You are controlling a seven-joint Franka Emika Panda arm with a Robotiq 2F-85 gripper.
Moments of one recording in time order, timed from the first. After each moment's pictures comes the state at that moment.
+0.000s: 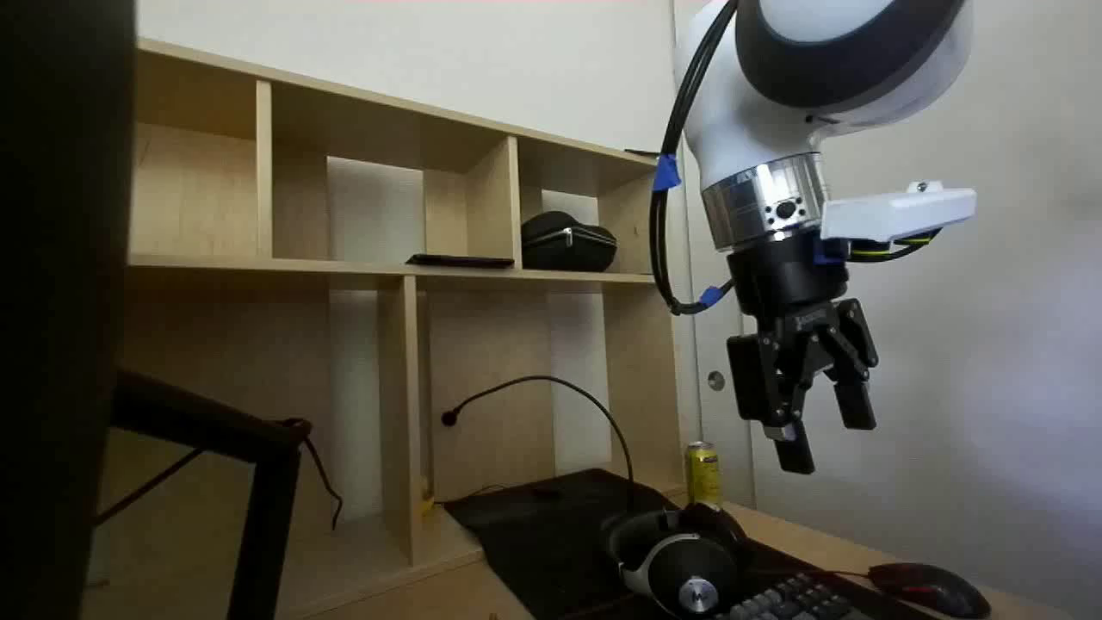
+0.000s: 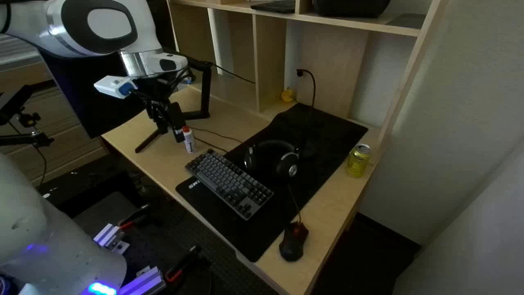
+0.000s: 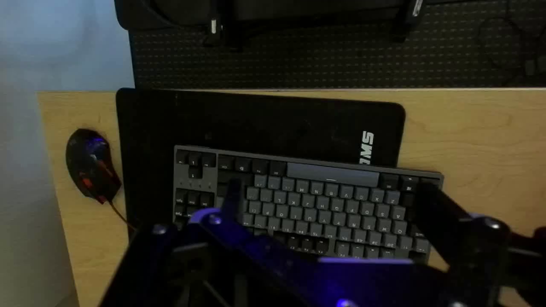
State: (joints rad) arm 0.01 -0.60 0.16 -2.71 -0.10 2.02 0.23
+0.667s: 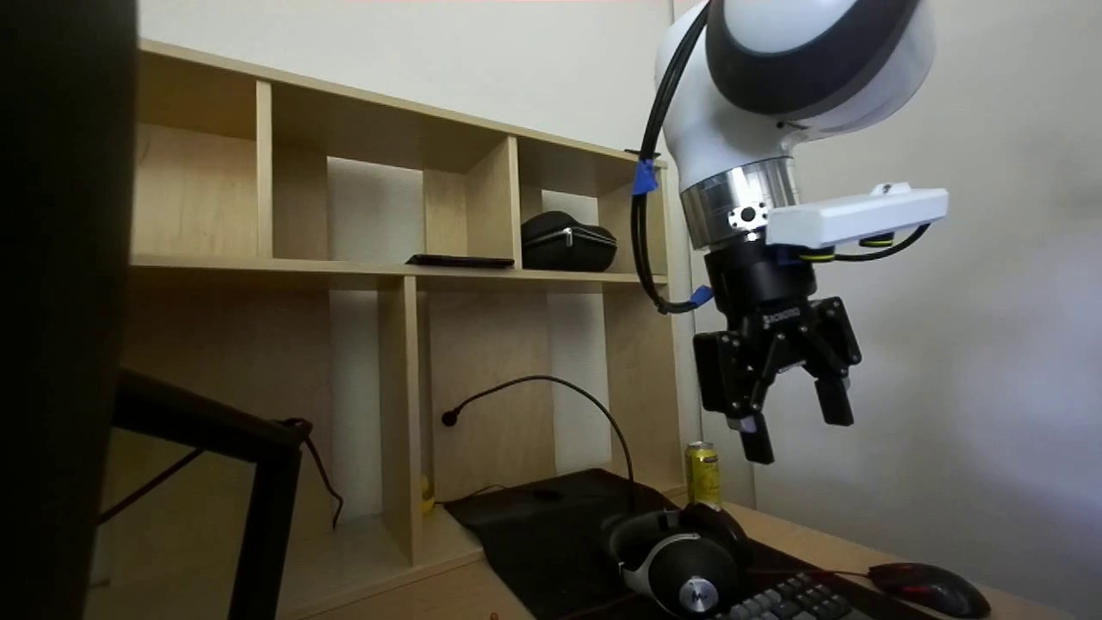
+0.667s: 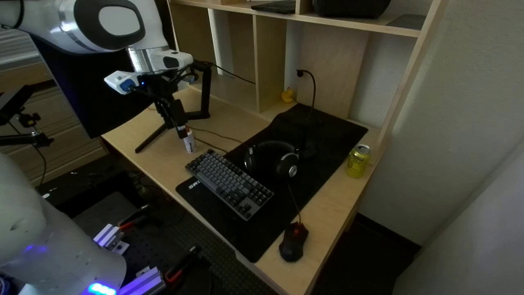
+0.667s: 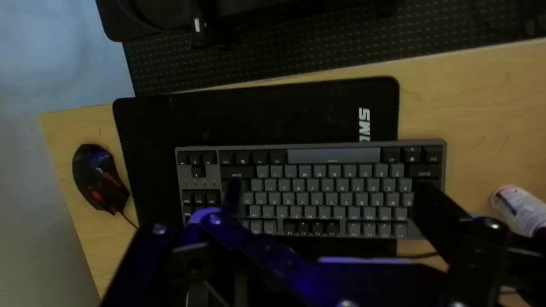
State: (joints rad) arm 0.00 -0.53 0.16 -2.65 -0.10 2.03 0.37
